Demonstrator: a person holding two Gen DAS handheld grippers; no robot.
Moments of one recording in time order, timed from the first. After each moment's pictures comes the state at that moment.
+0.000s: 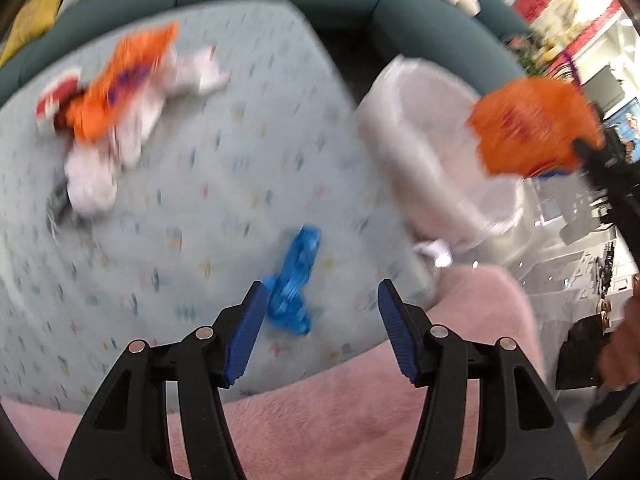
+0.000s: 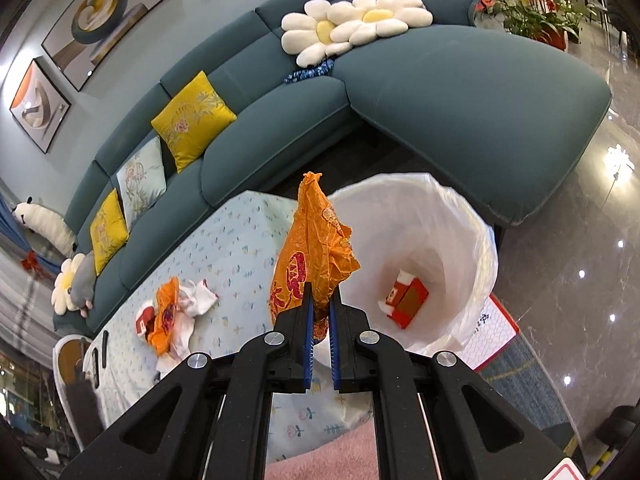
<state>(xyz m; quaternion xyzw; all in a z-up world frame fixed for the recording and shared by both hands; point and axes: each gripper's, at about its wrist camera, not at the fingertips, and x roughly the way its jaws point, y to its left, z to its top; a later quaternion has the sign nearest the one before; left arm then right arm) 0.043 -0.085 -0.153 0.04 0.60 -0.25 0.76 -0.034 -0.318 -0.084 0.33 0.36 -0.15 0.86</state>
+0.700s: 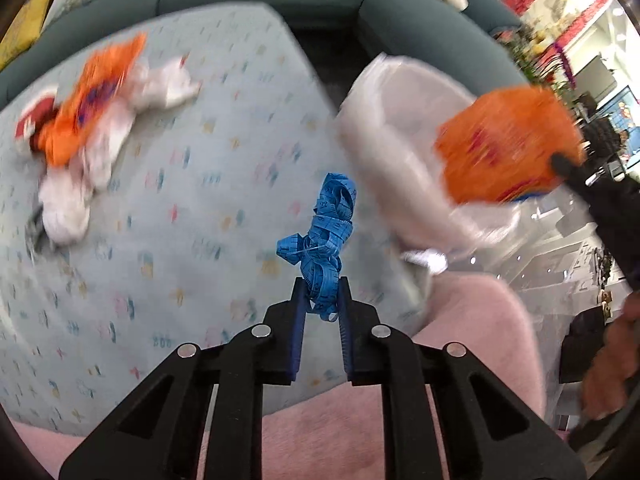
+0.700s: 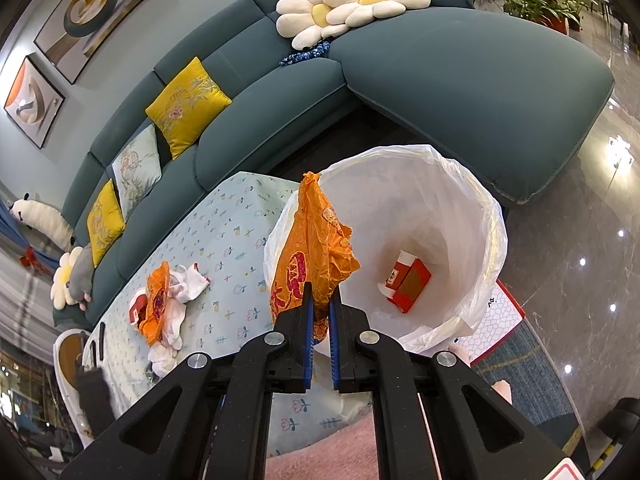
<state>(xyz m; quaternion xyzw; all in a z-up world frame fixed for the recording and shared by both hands) 0.044 -0.114 -0.136 0.05 0.57 -0.28 0.77 -0.031 -0.321 -0.104 0.34 0.38 -0.15 0.85</state>
